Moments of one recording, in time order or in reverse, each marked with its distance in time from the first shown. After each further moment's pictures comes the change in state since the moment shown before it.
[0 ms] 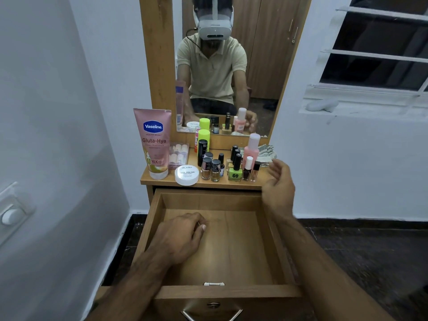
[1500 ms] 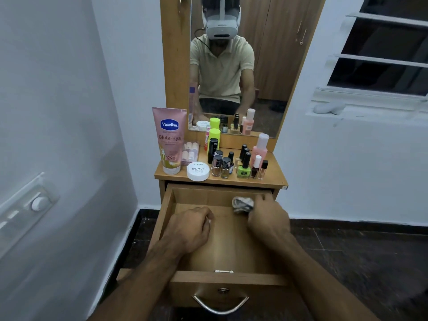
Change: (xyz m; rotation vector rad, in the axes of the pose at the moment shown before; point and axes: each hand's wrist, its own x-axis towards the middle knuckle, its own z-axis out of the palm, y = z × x) left_hand -0.007 0.005 -0.007 0.010 0.012 -0.019; right_hand -0.073 -0.032 -0.012 -1.035 -0.529 -0.149
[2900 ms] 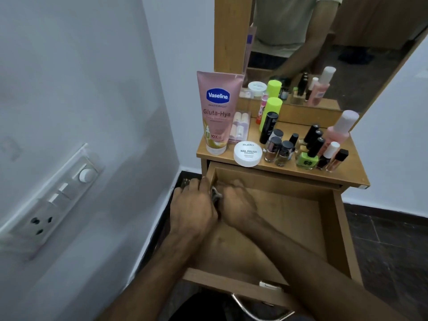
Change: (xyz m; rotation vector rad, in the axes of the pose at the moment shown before) left_hand -0.009 -0.042 -0.029 0.235 0.111 -0.469; right_hand 0.040 -0.140 0.075 0.281 -0.357 -0.478
